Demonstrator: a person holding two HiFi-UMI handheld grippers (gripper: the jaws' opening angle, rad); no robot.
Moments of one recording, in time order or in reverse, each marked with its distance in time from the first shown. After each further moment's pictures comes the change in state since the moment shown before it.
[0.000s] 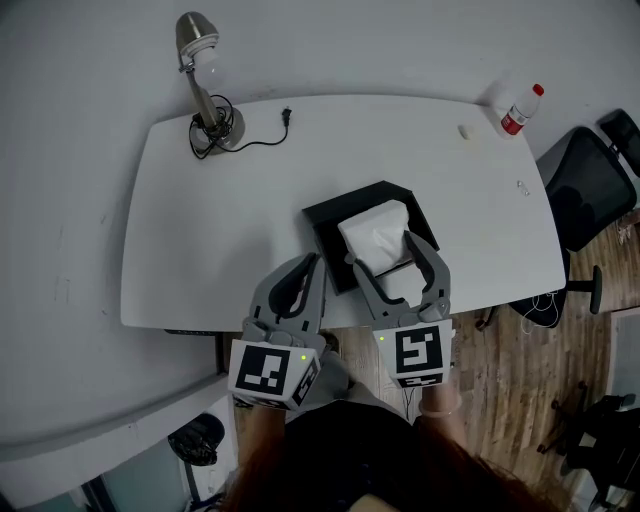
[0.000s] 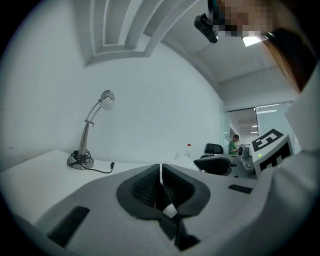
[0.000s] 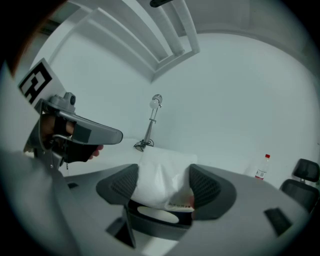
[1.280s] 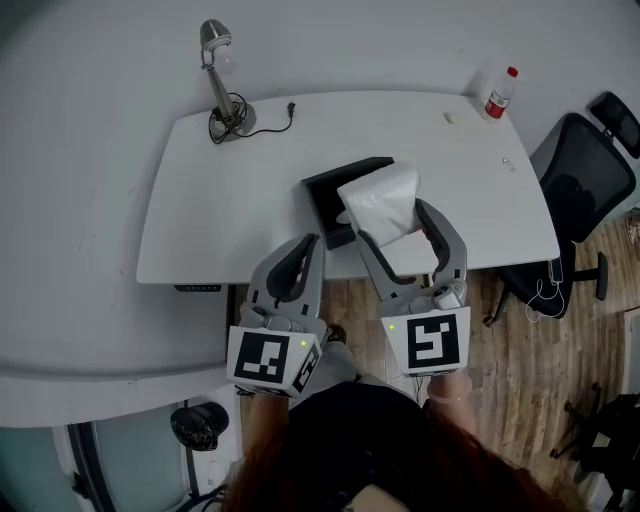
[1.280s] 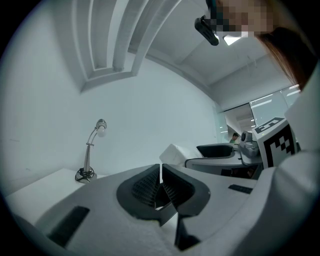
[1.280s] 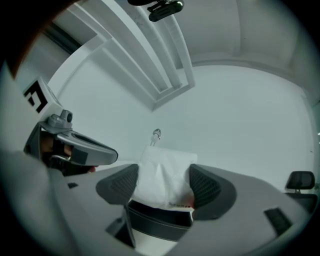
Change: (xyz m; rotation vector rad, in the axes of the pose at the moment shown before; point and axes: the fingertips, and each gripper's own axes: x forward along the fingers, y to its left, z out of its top) left arm -0.076 -0.082 0.040 0.118 -0.103 0.039; right arm -0.123 -0.005 0.067 -0.064 -0.242 -0.037
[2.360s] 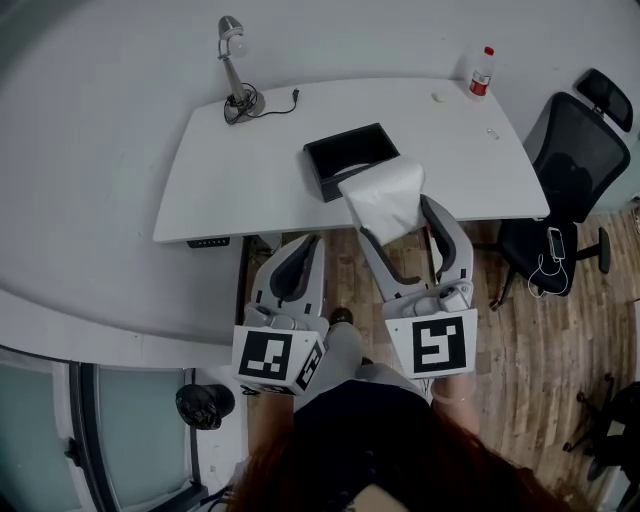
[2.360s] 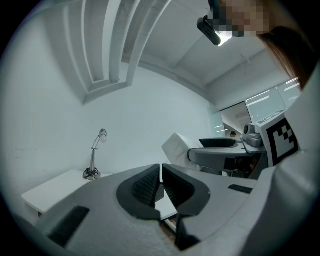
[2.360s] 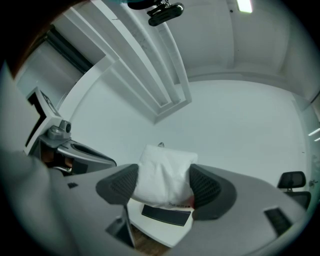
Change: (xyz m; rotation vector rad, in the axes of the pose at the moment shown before) left arm -0.111 -0.089 0.006 0.039 -0.018 0.028; right arm -0.143 0.030 0.037 0.029 -0.116 -0.017
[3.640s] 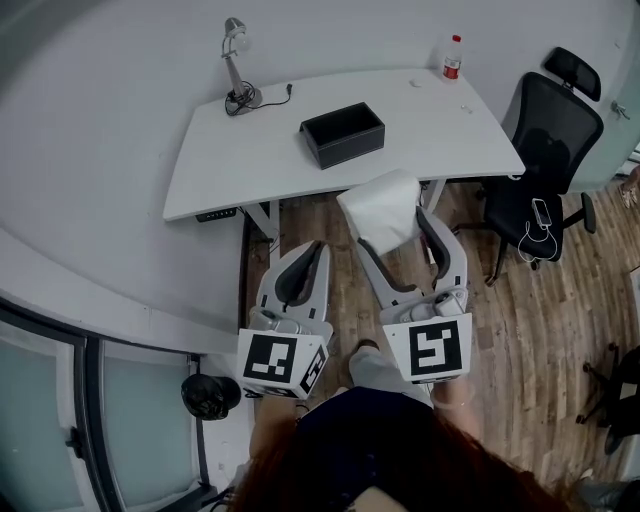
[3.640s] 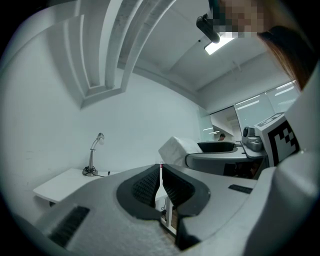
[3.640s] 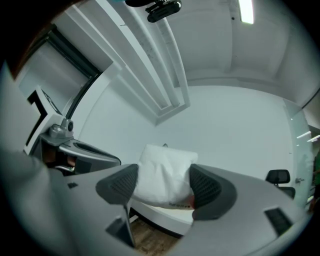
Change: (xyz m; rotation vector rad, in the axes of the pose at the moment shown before) left arm -0.126 -0.061 0.008 0.009 -0.014 -0.083; right arm -0.126 0.072 0.028 0.006 0.044 -0.051
